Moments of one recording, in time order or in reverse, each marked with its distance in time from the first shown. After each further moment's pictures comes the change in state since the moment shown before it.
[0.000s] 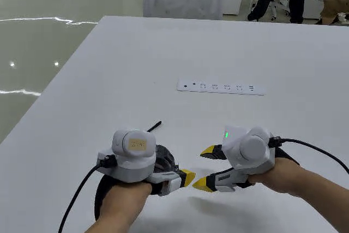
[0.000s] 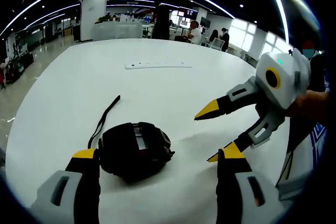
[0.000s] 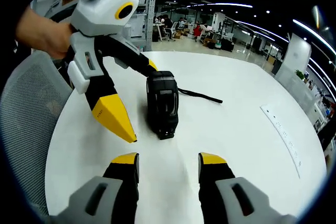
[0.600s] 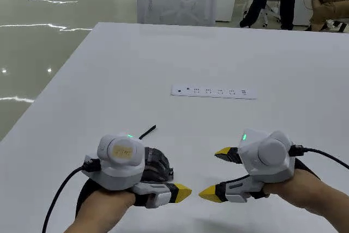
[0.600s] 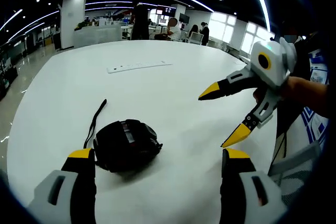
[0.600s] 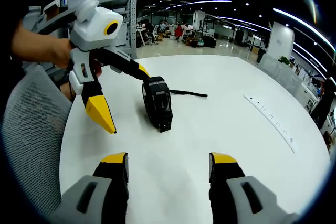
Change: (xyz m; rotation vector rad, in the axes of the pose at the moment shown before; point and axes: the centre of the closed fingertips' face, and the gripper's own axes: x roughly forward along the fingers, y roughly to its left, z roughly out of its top) left arm -0.018 -0.014 -0.005 0.123 0.004 -0.134; right arm -0.043 0.006 -0.005 0.127 -0.017 -0.091
